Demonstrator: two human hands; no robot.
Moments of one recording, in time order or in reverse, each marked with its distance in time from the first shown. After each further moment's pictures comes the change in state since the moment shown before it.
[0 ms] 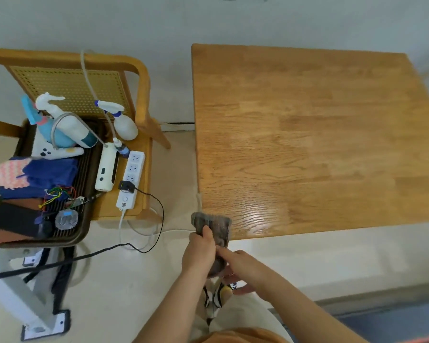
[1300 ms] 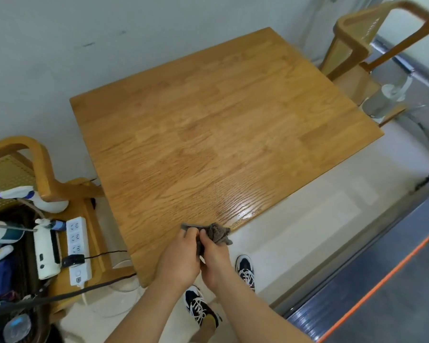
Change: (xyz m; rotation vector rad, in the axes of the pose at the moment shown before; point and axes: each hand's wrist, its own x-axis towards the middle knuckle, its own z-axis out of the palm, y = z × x) left_hand -0.035 0.075 0.059 1.026 -0.044 0.817; right_hand 0.042 0.014 -0.049 1.419 0.278 -0.208
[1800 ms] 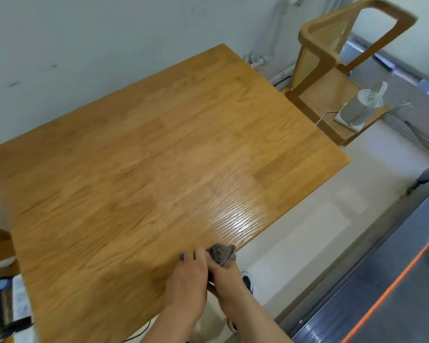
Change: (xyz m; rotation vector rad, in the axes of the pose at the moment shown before) left_hand 0.092 0.155 0.028 0.236 -0.004 0.061; right_hand 0.045 -0.153 -0.100 -0.238 -0.157 -0.105
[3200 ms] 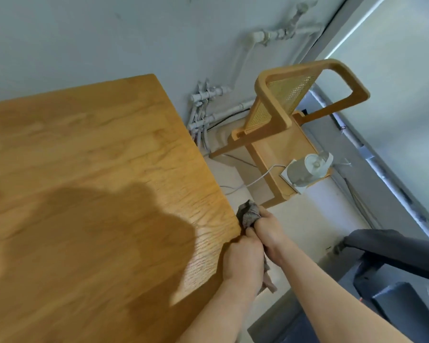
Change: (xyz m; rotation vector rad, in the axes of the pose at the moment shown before) left_hand 0.290 0.348 -0.076 -0.145 0.064 0.208; right_hand 0.155 -0.391 -0.235 -0.418 0.258 -0.169
